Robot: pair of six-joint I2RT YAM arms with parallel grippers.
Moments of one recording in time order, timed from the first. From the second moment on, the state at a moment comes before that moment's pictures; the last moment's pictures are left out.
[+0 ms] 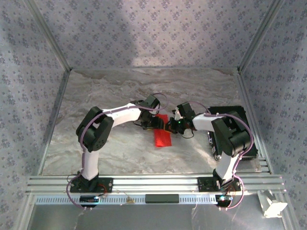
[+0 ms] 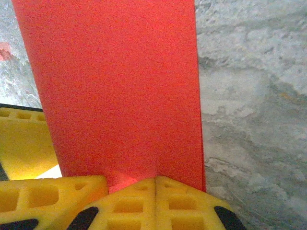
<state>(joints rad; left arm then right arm) -0.73 1.98 1.33 -0.58 0.25 -0.60 0.46 1.77 0.82 -0.07 -0.54 0.70</state>
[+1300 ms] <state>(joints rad) -0.71 2.00 1.33 -0.59 0.28 -0.64 0.32 1.47 0.69 -0.12 -0.47 0.77</state>
